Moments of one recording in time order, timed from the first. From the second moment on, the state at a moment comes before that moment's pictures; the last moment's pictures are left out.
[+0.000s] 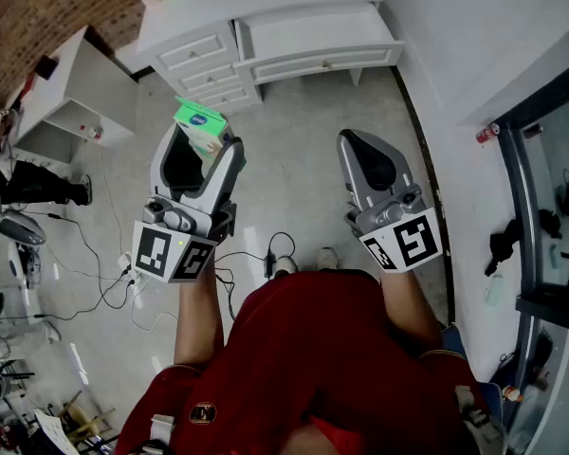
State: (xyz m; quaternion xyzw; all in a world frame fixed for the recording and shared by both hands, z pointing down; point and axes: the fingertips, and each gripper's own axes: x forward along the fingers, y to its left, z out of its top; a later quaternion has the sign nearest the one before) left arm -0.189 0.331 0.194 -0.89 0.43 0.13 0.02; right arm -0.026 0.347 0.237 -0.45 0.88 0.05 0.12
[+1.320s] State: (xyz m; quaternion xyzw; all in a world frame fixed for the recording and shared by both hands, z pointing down) left arm -0.105 0.179 0.221 -0.89 0.44 0.11 0.02; right arm 0.075 0.224 0.263 -0.45 0.88 0.05 0.12
